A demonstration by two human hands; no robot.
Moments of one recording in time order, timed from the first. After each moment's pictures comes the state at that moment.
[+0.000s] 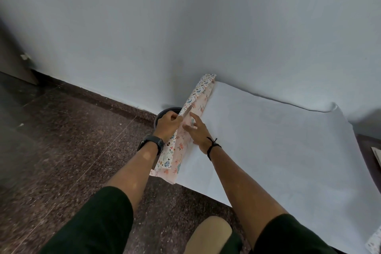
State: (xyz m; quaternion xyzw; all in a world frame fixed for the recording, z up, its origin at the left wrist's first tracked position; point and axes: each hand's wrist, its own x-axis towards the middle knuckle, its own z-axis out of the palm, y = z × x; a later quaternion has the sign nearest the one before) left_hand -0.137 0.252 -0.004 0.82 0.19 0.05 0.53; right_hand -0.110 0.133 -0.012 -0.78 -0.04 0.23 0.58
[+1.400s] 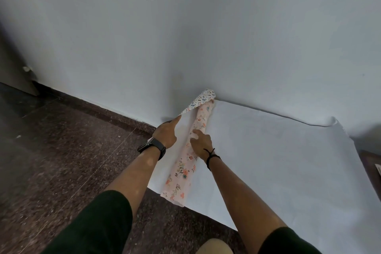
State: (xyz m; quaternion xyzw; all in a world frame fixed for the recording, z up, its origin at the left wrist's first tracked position) left_hand -0.117 0.269 0.010 0.96 0.09 -0.02 0.25; right_hand -0.089 0.132 -0.009 -0.88 -0.04 0.19 0.44
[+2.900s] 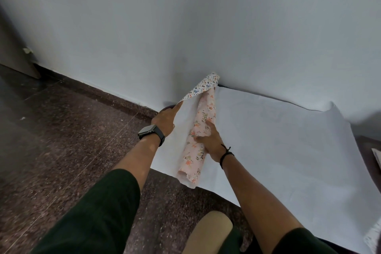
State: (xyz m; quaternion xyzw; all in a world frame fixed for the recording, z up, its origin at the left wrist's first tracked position) left_hand -0.132 0.282 -0.012 0.98 0.07 -0.02 0.16; right_hand -0.121 0.098 -0.038 -0.72 0.04 0.26 0.65
